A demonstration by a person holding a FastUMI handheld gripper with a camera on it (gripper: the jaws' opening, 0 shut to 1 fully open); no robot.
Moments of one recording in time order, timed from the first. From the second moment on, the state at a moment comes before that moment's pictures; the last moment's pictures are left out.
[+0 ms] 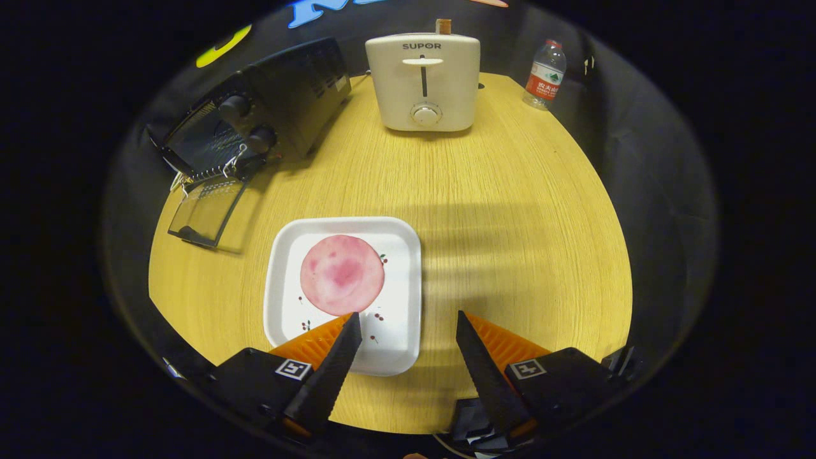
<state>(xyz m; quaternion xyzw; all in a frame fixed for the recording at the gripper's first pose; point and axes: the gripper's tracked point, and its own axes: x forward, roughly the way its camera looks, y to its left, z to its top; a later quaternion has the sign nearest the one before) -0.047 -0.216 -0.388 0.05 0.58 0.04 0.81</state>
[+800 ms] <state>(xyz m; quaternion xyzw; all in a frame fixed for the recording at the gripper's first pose) -0.036 -0.210 -0.405 0.08 0.63 0.05 0.77</state>
